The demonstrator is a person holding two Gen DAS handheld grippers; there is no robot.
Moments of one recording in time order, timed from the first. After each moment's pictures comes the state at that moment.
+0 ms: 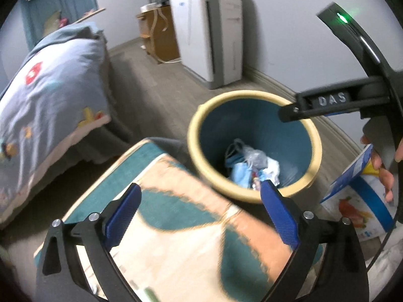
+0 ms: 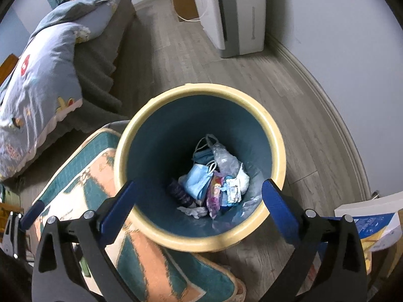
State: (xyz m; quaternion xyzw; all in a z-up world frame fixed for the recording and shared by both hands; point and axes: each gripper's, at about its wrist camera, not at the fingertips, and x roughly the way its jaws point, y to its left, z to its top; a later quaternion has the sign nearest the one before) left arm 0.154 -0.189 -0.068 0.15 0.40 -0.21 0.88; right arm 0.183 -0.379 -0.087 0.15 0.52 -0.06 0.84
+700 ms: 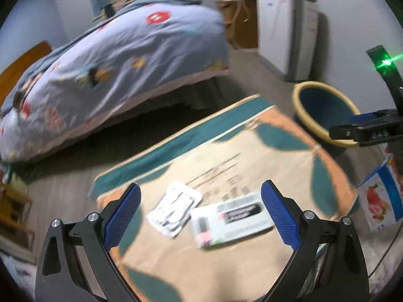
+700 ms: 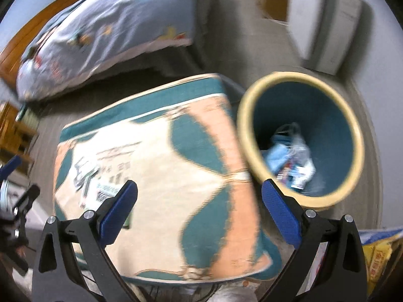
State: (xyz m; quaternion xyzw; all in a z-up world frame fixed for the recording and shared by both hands) left arm 0.066 0.026 -0.036 0.10 0.43 -0.04 0.90; right arm 0.138 -0.198 -0.077 0.03 0.54 0.12 0.83
